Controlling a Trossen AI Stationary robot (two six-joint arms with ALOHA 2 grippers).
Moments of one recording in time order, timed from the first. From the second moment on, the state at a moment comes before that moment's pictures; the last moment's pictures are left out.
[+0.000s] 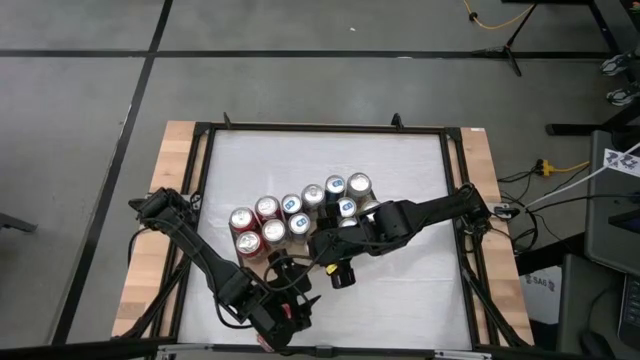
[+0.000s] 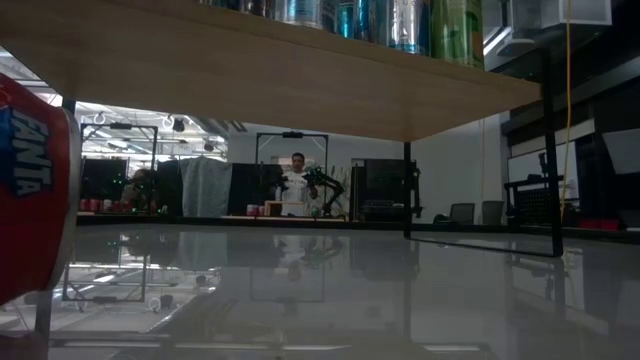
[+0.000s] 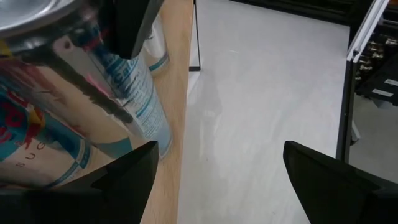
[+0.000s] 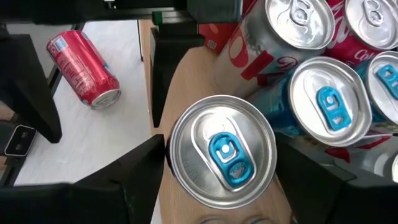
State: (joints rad) left arm -0.68 1.93 1.80 -0.93 -0.76 -0.91; right arm 0.36 2.06 2.35 -1.22 0.22 -0.01
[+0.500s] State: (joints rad) left arm -0.68 1.93 1.80 -0.93 -0.76 -0.91; right arm 0.36 2.06 2.35 -1.23 0.22 -0.01
